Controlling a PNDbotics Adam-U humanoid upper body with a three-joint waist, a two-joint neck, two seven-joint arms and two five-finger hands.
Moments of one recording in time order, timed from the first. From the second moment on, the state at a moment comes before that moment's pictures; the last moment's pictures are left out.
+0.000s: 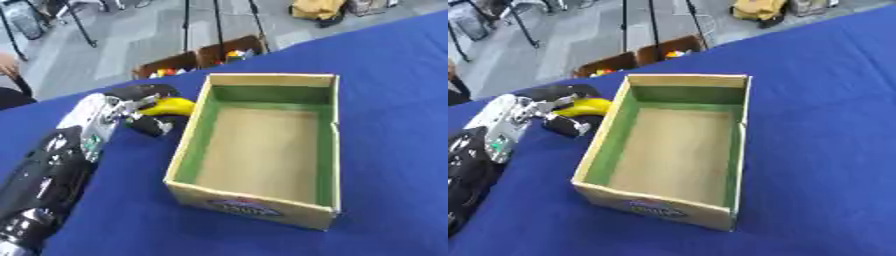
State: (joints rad) left arm -1.12 0.51 -0.08 -0.90 -0.97 -0.16 -0.54; right arm -0.74 -0.58 -0.02 -1.99 0.51 -0.10 -0.47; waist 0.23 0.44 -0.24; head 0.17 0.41
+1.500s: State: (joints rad) left arm -1.10 0.52 -0.07 -0.90 -0.94 -0.13 -0.45; right arm -0.74 -0.59 -0.02 -1.99 0.50 -0.09 -0.48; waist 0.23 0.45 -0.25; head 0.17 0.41
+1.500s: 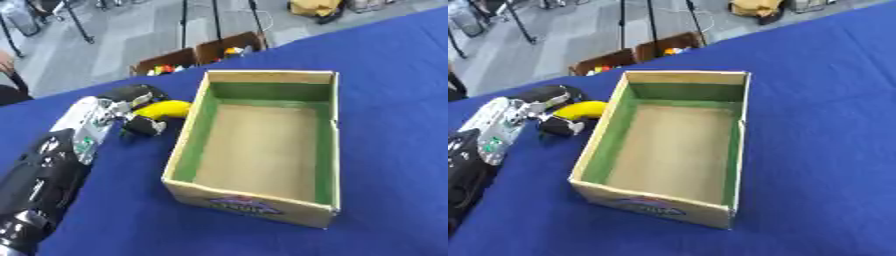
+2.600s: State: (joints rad) left arm -1.07 0.52 -0.07 -0.89 -1.00 -0.11 -0.33; right arm -0.75 -0.59 -0.03 -1.99 0.50 -0.10 -0.49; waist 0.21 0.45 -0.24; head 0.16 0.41
